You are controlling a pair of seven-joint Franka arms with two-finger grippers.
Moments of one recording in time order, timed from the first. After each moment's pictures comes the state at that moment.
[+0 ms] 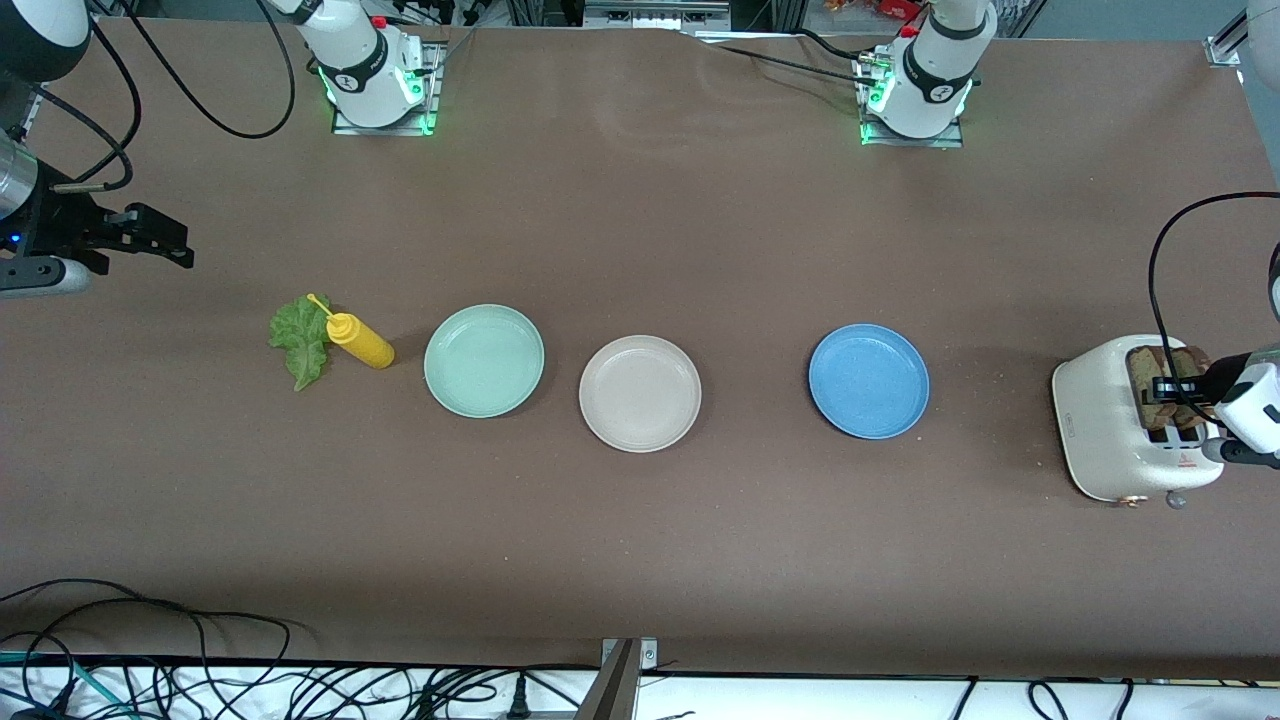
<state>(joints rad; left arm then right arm) 0.33 0.54 -0.07 -1.46 0.12 1.84 0.29 -0.01 0.04 -0.01 -1.66 -0.01 1.64 -0.12</state>
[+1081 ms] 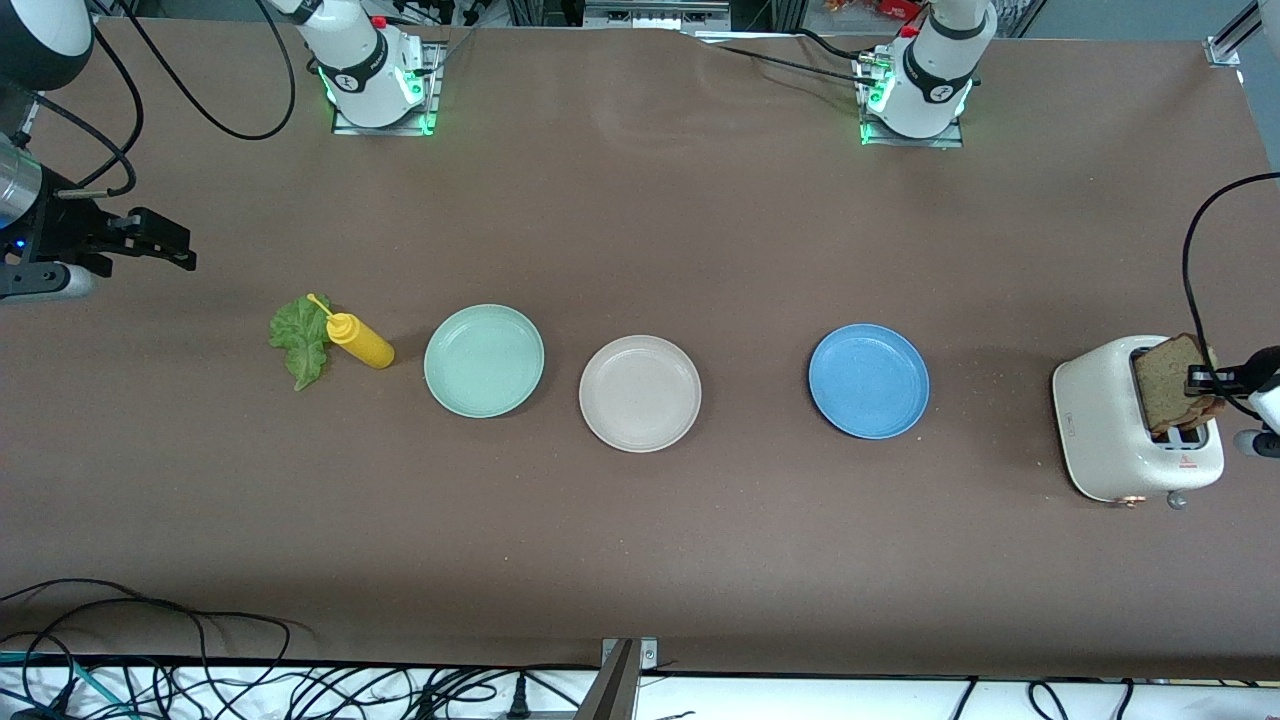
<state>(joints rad) 0.32 0.54 -0.08 -1.30 0.19 1.68 0.36 -0.01 0.05 -0.01 -1.66 -0.01 1.64 -0.12</state>
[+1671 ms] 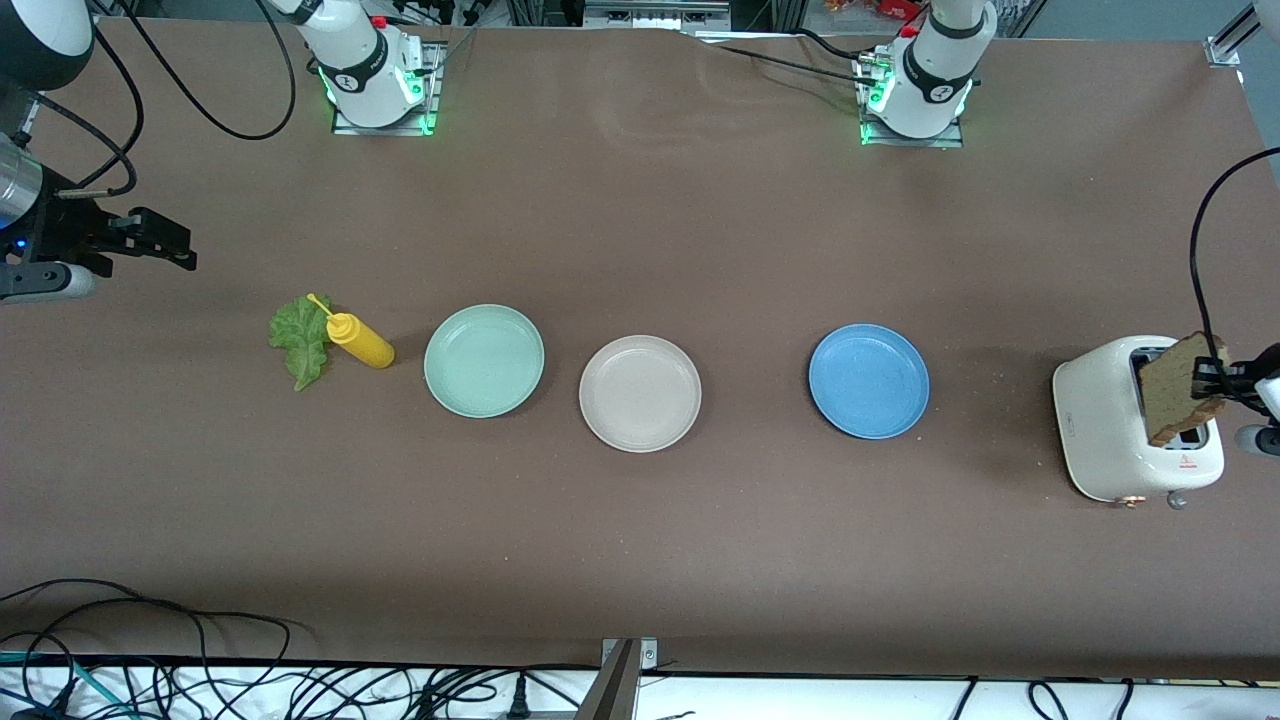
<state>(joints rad) 0.23 0.54 -0.10 -1.14 0.14 1.53 0.40 -0.01 0.05 -0.01 -1.66 -0.01 1.64 -0.12</state>
